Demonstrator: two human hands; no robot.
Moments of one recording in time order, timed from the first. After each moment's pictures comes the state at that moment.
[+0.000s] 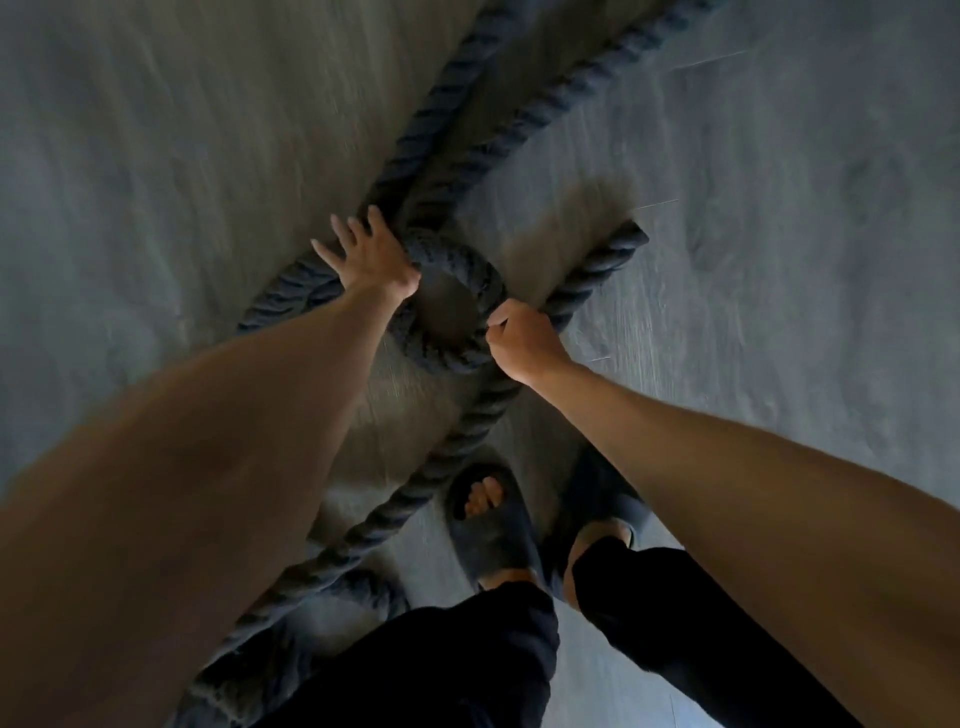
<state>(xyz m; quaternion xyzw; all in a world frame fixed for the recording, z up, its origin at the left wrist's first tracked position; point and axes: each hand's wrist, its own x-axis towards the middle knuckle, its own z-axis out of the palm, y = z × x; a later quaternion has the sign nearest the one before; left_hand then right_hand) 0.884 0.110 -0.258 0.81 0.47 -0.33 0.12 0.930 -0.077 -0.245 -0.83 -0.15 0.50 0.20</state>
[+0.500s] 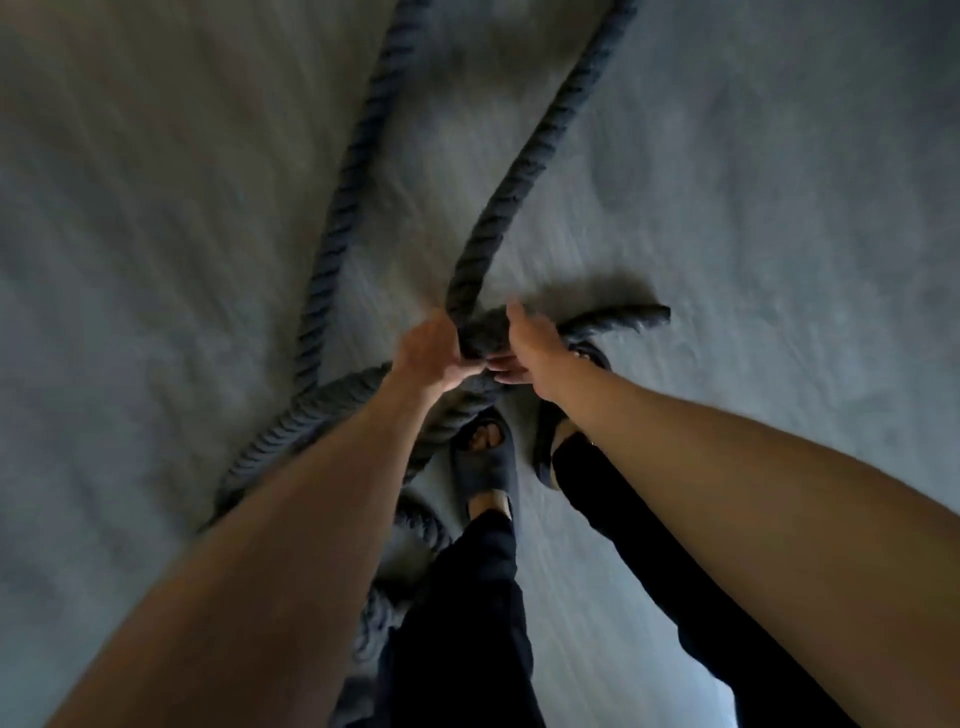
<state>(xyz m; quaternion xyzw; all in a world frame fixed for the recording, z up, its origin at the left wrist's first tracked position) 0.826 -0.031 -0.126 0.86 0.26 -0.39 0.21 0.894 -0.150 -0.132 -0.69 0.30 0.54 0.39</state>
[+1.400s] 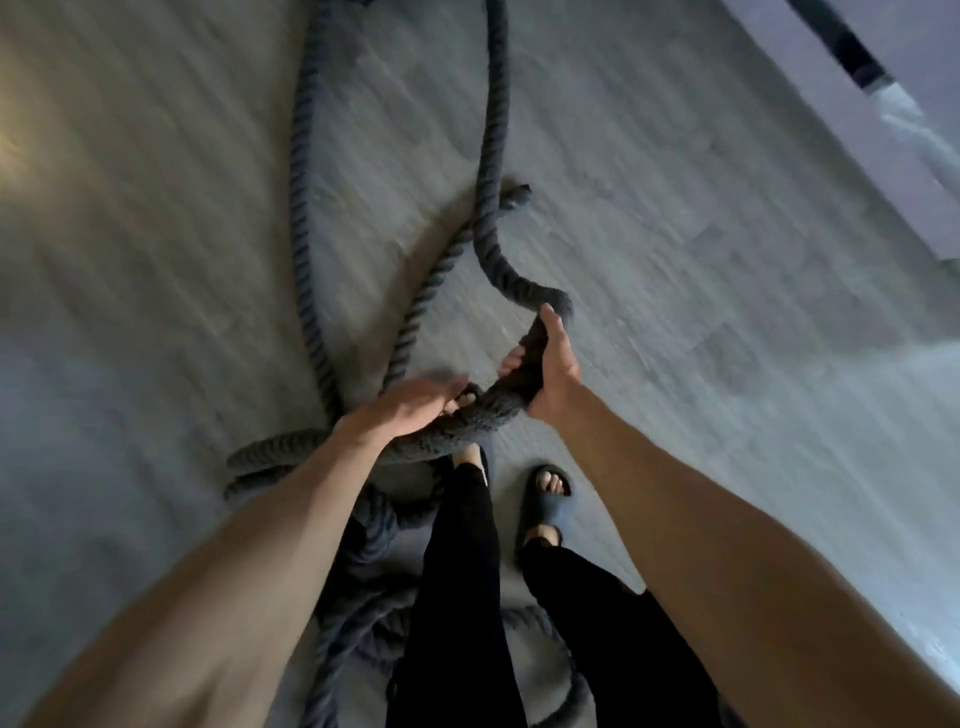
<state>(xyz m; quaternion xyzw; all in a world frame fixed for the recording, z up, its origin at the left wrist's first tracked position) 0.587 -0.249 0.116 0.77 0.18 -0.52 0.33 0.648 -0.429 0.097 -0.32 0.51 0.35 0.72</state>
